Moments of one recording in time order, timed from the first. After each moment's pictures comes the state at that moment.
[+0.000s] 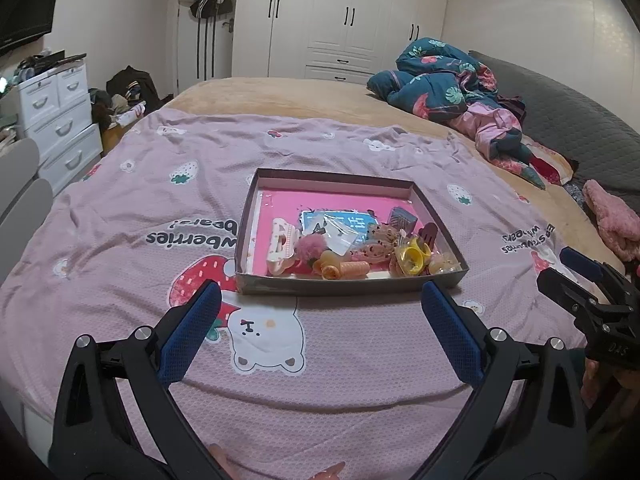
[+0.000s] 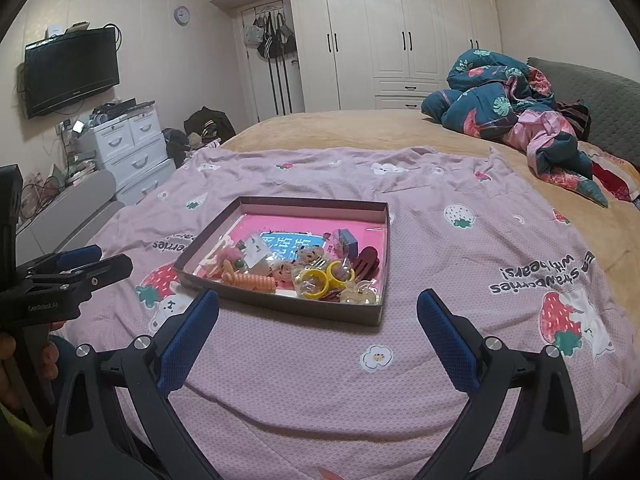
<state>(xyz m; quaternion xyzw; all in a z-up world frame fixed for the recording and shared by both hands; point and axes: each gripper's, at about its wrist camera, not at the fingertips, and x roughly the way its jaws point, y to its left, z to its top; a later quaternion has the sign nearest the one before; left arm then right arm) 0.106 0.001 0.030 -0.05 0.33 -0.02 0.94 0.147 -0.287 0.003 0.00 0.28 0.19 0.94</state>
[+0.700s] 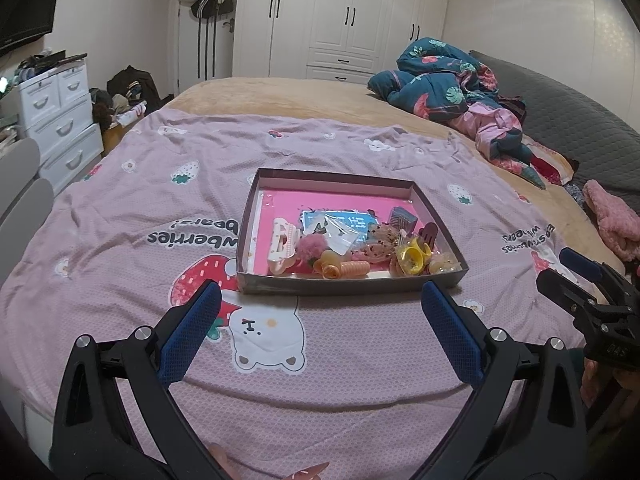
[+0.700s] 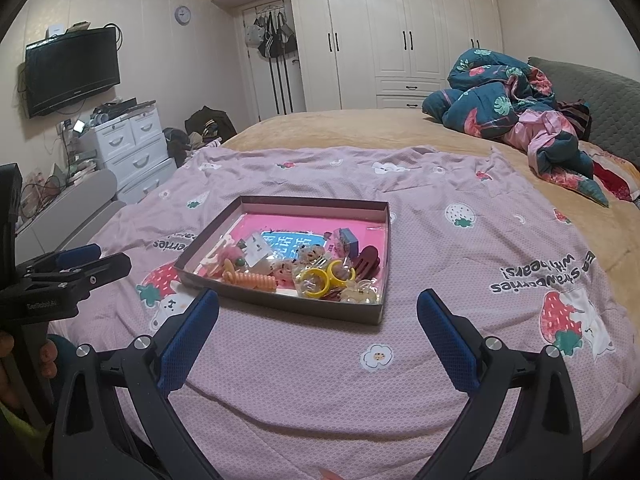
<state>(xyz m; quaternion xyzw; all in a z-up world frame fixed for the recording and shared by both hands) 0.106 0.002 0.031 -0.05 0.33 -0.02 0.94 0.147 -0.286 0.002 0.00 0.28 0.19 0.94</state>
